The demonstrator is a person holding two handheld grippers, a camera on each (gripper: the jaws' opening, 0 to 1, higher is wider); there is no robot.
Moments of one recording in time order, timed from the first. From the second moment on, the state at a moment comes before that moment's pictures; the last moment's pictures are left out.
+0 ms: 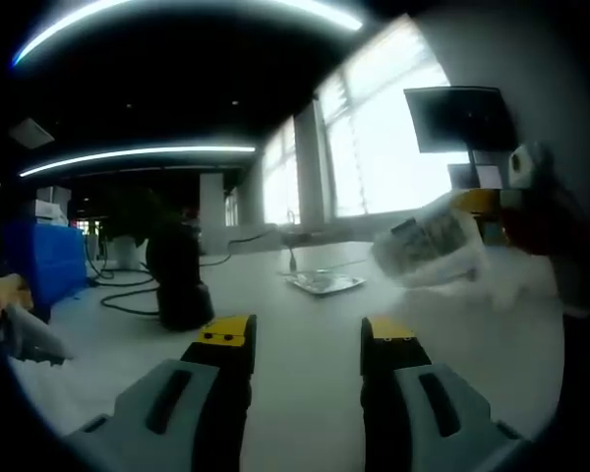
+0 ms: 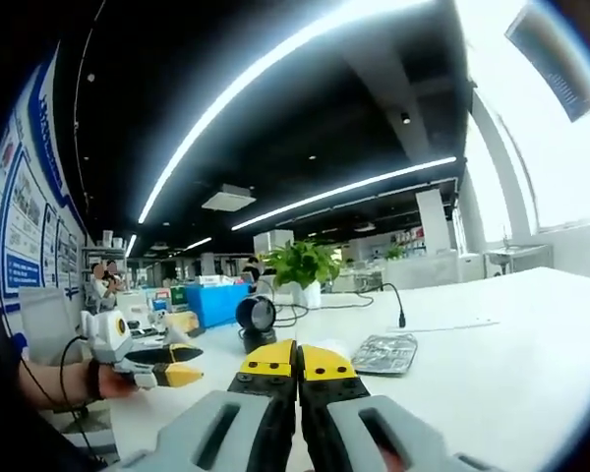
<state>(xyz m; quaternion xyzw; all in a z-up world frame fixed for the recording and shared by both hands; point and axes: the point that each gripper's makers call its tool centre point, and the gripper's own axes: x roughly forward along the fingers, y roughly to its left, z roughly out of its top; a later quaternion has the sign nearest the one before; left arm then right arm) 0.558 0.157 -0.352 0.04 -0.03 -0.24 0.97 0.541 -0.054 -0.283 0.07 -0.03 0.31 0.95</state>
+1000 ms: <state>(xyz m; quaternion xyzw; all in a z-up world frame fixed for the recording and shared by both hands) 0.559 0.157 -0.352 0.04 -0.03 -0.24 0.97 0.501 0.029 -0.392 -0.23 0.02 0.41 0.88</state>
